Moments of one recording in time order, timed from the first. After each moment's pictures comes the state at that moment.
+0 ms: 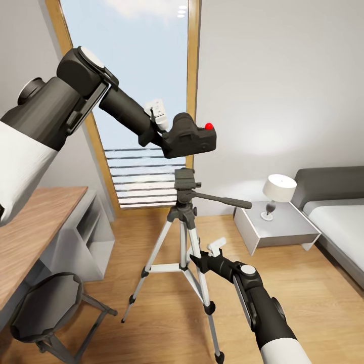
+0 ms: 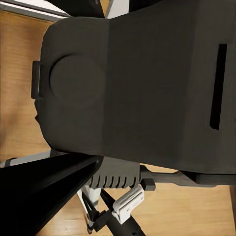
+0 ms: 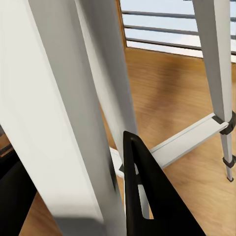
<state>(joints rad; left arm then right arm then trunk) -1.79 0.19 -0.75 -1.04 -0.10 0.83 -1.45 -0.49 0.14 -0.03 -1.11 0.25 0.29 0.61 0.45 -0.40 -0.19</state>
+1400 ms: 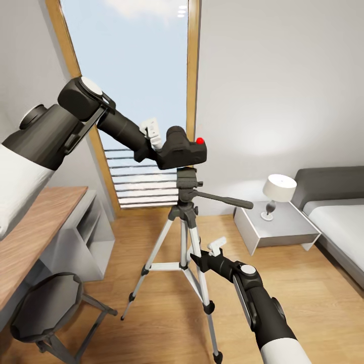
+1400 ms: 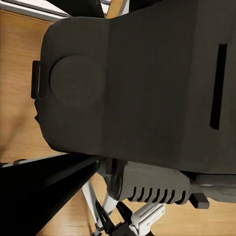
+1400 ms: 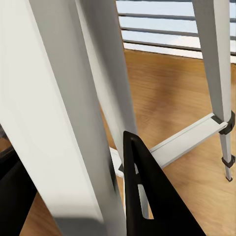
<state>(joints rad) -1.68 0.26 -0.76 -1.14 -0.10 0.83 -1.38 -0.49 0.14 -0.02 -1.11 0.24 0.29 0.59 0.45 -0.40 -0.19</state>
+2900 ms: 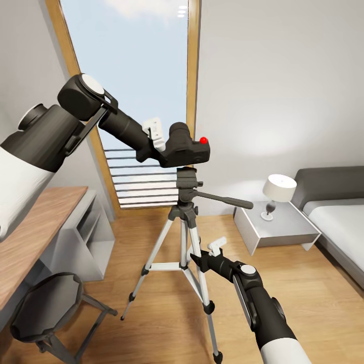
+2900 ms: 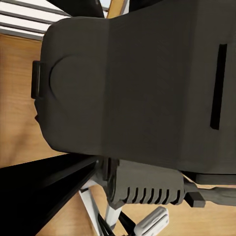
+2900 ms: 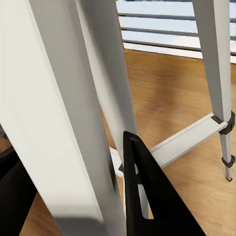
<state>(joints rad) -1.67 0.25 -0.76 -1.22 -0.14 0.82 -1.36 -0.49 0.14 -0.02 -1.11 0.24 0.29 0.59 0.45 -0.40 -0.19</state>
